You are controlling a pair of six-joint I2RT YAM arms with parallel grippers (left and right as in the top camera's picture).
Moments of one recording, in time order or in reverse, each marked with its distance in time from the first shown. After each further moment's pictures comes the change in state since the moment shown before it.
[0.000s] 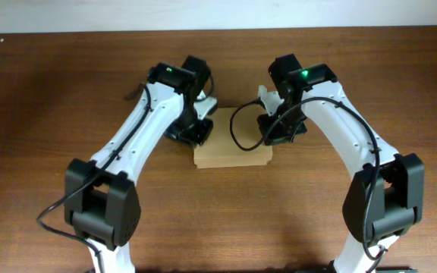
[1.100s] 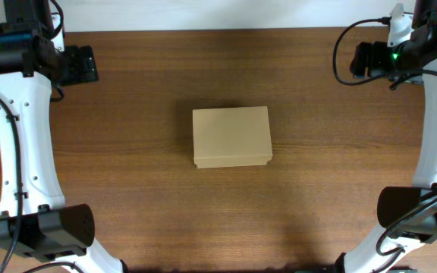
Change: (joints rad) left arm 0.549 -0.111 0.367 0.026 -0.280 -0.070; right arm -0.484 -0.009 0.548 -0.130 0.164 -0.023
